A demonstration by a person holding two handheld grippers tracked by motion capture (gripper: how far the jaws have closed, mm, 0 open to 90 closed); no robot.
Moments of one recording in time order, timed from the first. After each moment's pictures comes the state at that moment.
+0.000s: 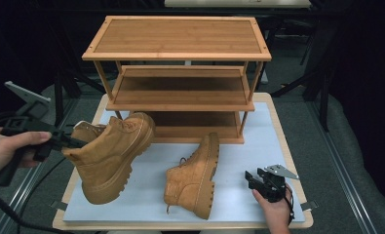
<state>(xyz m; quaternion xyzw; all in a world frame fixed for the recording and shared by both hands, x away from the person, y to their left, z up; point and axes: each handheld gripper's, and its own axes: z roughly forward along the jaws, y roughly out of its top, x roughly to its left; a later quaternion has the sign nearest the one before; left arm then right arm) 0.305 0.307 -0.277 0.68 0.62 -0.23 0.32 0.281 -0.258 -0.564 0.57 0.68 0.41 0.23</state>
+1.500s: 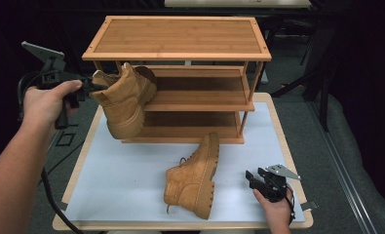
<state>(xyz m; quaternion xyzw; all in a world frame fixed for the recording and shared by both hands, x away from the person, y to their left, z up) 0.403 0.278 -0.269 0.59 0.67 -0.09 0.43 0.282 -0.260 -0.564 0.57 0.67 0.42 0.23</state>
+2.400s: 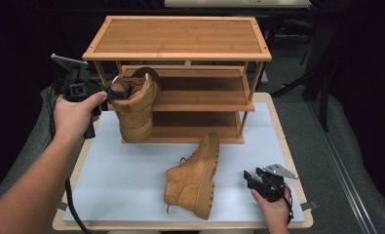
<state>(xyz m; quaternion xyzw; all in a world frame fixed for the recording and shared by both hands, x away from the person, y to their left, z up) 0.396 0.234 -0.293 0.62 0.64 -0.03 0.44 0.282 -0.255 -0.563 0.56 0.68 0.41 0.23</state>
